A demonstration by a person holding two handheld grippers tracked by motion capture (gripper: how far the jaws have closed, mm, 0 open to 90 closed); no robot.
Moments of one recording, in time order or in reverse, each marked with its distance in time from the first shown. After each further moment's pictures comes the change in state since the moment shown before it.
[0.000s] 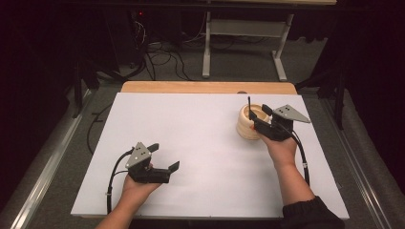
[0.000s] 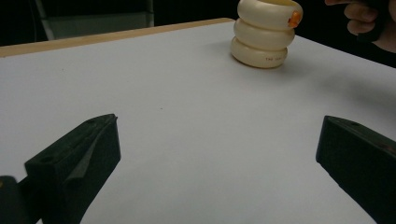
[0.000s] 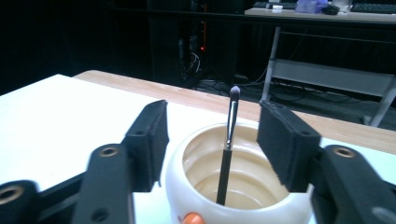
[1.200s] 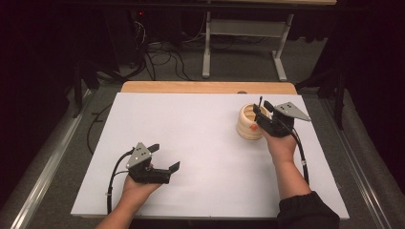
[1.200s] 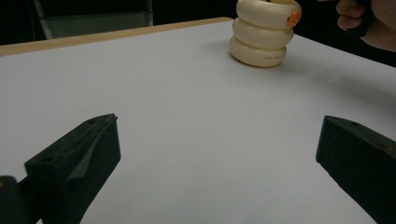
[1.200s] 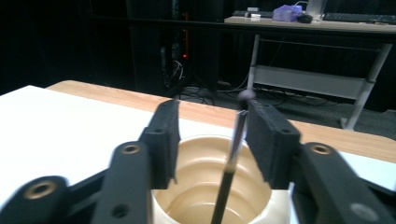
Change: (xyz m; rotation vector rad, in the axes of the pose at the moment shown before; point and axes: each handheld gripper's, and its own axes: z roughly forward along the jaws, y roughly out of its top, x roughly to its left) left arm -0.001 -0.001 0.001 -0.001 -0.003 0.000; right arm -0.008 0.002 0.009 -0.033 -0.081 0.011
